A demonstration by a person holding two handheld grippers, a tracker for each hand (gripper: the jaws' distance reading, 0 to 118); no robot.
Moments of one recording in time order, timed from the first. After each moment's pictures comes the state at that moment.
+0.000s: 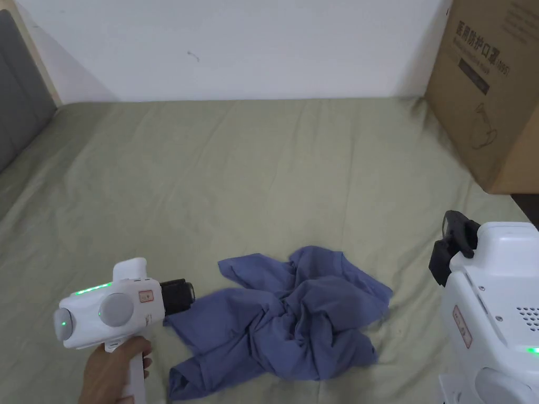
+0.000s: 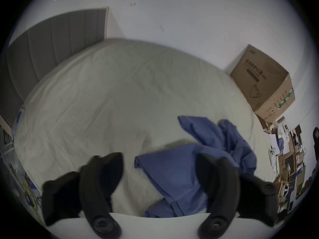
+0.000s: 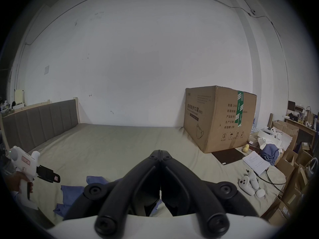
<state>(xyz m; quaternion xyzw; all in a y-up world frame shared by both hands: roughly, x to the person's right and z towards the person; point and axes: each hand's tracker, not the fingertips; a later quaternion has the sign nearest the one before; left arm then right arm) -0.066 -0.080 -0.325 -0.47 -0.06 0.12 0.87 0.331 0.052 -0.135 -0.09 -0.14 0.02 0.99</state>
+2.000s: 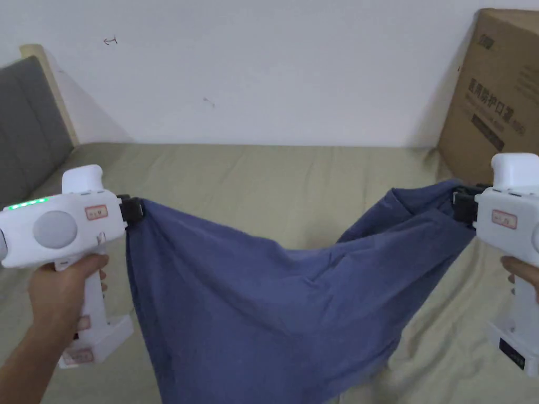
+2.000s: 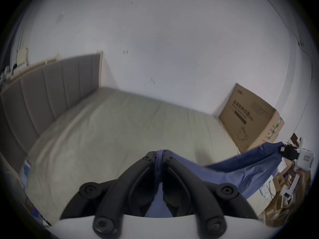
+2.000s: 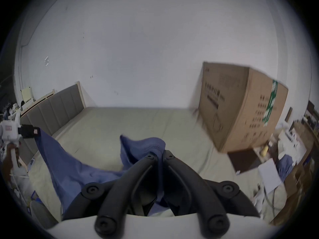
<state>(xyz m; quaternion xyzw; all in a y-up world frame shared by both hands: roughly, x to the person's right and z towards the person) -0.098 0.131 -0.414 -0.25 -0.07 0.12 0.96 0.435 0.143 -0.310 -0.21 -0.06 0.00 0.98</state>
